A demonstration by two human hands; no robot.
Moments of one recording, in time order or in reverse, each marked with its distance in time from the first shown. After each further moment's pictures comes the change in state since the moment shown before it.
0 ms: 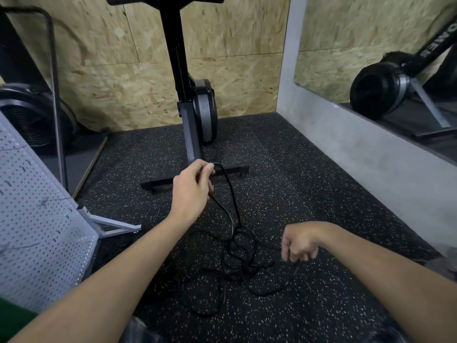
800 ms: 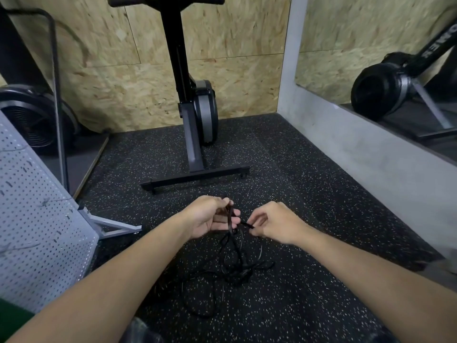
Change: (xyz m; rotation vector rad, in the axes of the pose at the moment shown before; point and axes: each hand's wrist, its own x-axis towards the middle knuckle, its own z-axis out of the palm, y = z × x) left_hand -0.007 -0.012 0.025 -0.628 -0.563 -0.868; right_hand 0.000 -0.041 0.004 0.406 0.527 -0.453
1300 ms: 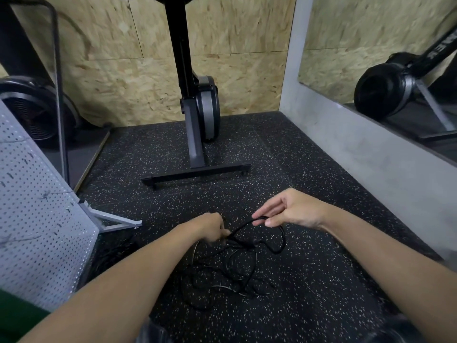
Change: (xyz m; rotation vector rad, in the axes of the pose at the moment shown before) left_hand 0.027 -0.032 -0.012 1.376 -0.002 -0.052; right_hand -0.017 -0.011 -0.052 0.261 -0.258 -0.008
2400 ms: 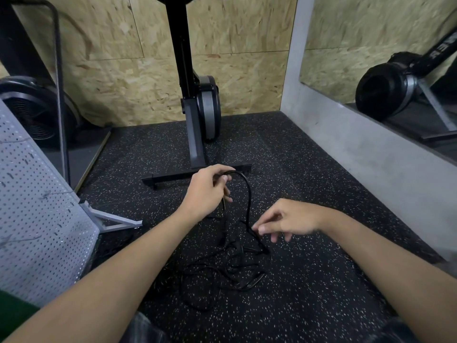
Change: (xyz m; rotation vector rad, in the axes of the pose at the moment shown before) left_hand -0.043 0.026 -0.046 -0.718 0.726 0.369; right_hand 0.008 0.000 0.008 -0.361 -0.098 0.053
